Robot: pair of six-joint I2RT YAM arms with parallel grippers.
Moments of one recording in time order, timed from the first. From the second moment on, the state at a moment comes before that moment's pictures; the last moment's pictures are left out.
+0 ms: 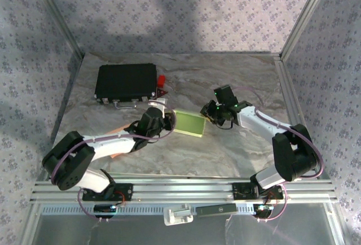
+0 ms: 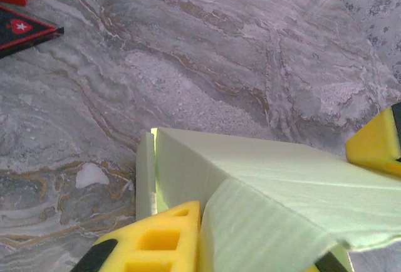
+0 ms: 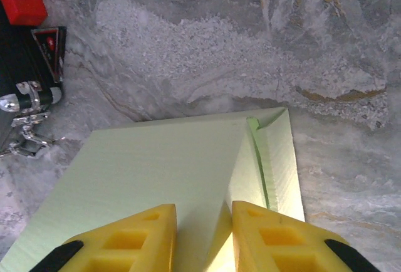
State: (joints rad) left arm -0.81 1.42 0.58 0.36 -0.14 -0.63; right arm 0.47 1.49 0.90 -0.35 -0.25 1.04
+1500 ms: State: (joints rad) left arm -0.57 1.37 0.78 -0.13 0.31 -0.96; right arm 0.50 1.48 0.88 -0.34 -0.14 0.94
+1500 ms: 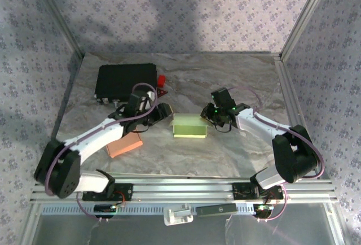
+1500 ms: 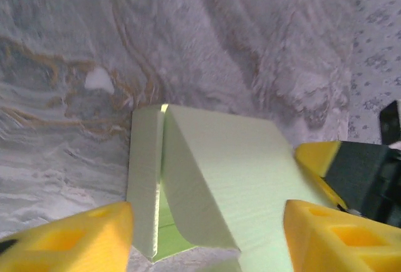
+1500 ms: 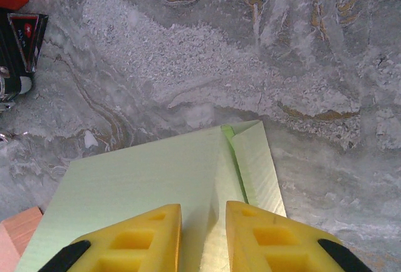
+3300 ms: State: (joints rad) left arm -0.66 1.51 0.76 -0.07 0.33 -0.82; right arm 0.51 1.36 0.72 -0.33 -0.17 0.79
